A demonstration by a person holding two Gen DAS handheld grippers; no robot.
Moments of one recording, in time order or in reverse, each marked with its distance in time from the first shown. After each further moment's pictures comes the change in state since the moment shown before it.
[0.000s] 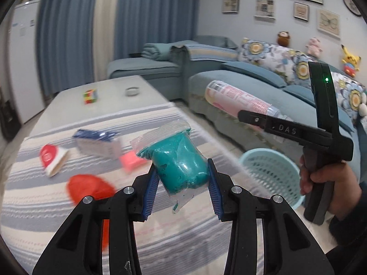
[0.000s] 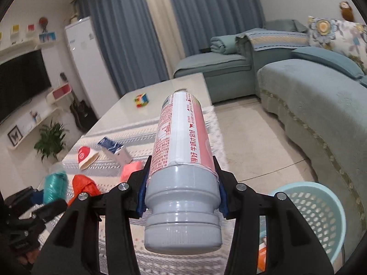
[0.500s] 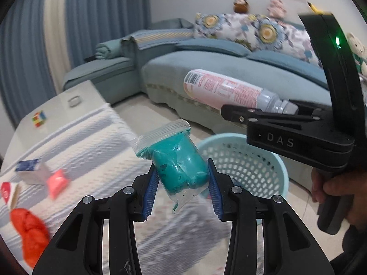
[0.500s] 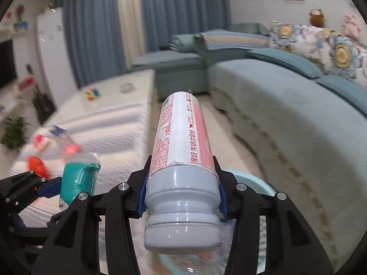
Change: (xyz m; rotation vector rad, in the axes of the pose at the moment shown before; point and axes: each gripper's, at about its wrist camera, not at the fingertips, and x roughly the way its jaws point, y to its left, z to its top) left arm 0.092 -0.141 -0.007 0.224 0.100 -0.126; right arm -0.047 -0.092 -0.025 -0.021 0.037 -0.293
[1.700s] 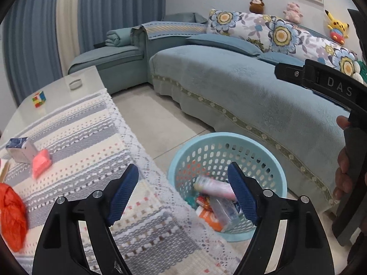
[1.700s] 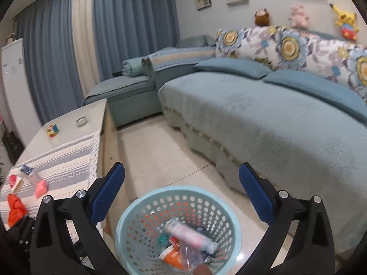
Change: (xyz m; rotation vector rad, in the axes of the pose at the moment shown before) left arm 0.023 -0.015 -0.004 -0.120 0.016 0.057; right arm -0.040 -0.059 0.004 0.179 -0.149 -0.237
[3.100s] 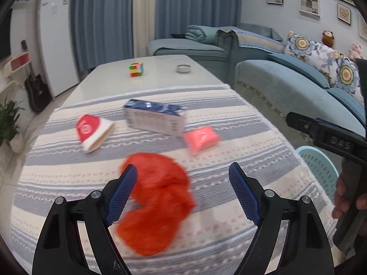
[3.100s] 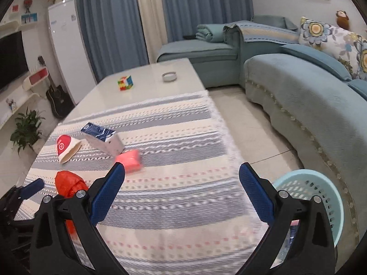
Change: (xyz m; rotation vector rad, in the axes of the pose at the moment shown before) left arm -0.109 0.259 -0.044 -0.255 0.004 0.296; right arm 0.030 0.277 -0.040 -0.205 0.231 0.354
